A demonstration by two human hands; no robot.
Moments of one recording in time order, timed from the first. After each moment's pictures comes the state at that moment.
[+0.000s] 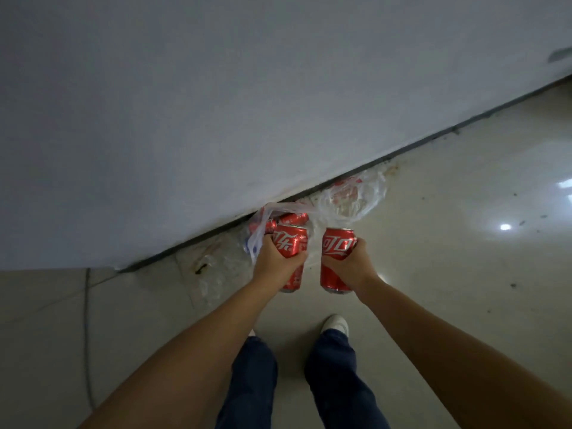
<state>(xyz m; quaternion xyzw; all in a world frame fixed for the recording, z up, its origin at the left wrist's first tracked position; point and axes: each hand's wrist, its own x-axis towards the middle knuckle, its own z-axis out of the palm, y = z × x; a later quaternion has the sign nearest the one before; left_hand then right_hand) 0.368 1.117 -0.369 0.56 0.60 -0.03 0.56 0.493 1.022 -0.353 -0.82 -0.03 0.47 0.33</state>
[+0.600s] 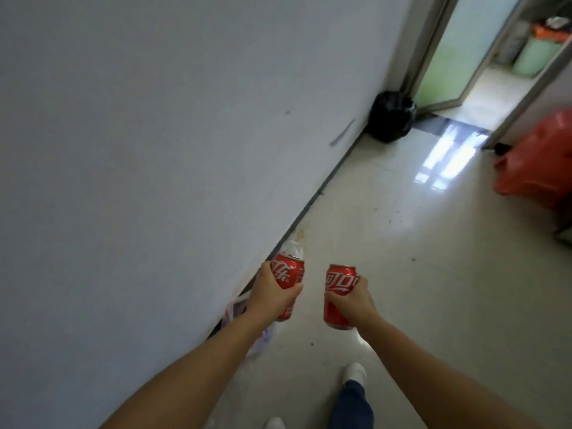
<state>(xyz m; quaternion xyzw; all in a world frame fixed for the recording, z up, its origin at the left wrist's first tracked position) 0.383 1.065 -0.111 0.81 0.32 -0.05 0.49 0.436 0.899 -0.122 -0.81 0.14 0.25 0.51</state>
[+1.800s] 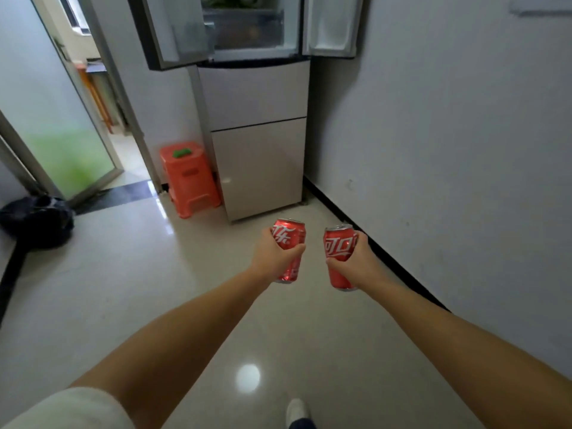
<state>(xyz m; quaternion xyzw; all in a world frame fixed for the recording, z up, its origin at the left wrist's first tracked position) 0.383 0.217 0.026 0.79 -0.21 -0.22 0.53 0.261 0.085 0.011 -0.79 0.38 -0.18 0.45</state>
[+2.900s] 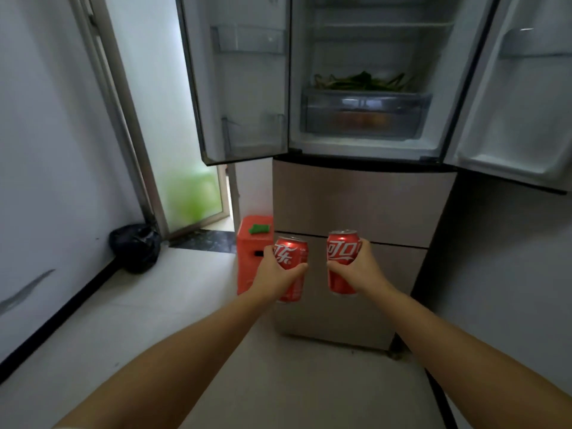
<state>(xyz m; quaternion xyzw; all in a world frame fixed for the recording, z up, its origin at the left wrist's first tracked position) 0.874 -0.172 0.095 0.80 -0.03 -0.03 0.60 0.852 -0.343 0.118 -0.82 0.11 -0.07 0.55</state>
